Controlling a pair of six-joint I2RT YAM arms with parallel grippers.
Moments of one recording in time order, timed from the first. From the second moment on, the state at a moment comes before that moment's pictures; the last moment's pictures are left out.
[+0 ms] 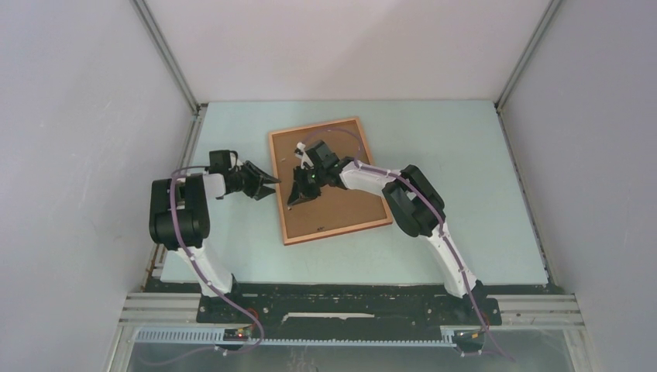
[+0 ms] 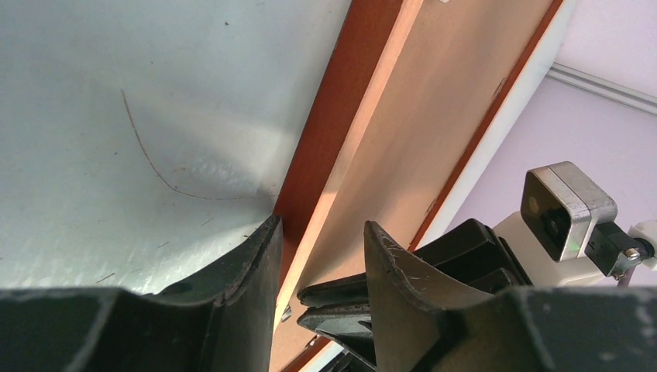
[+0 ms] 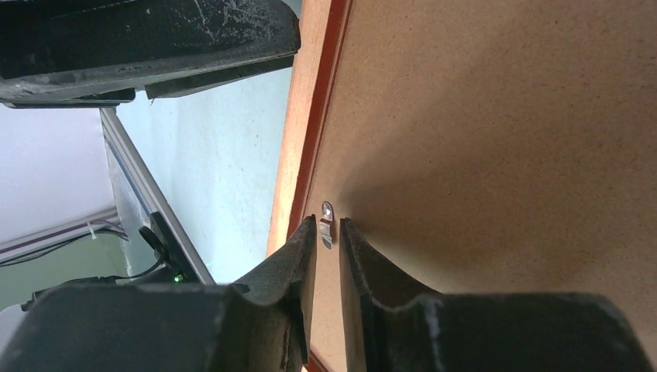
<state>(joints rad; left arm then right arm) 0.12 1.82 0.90 -0.03 0.64 -0.88 0.76 2.38 1.79 -0.21 -0.54 0.65</state>
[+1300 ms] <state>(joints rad) 0.12 1.79 0.90 -0.12 0.60 -0.81 0.74 2.26 1.63 -0.10 -0.60 0.72</state>
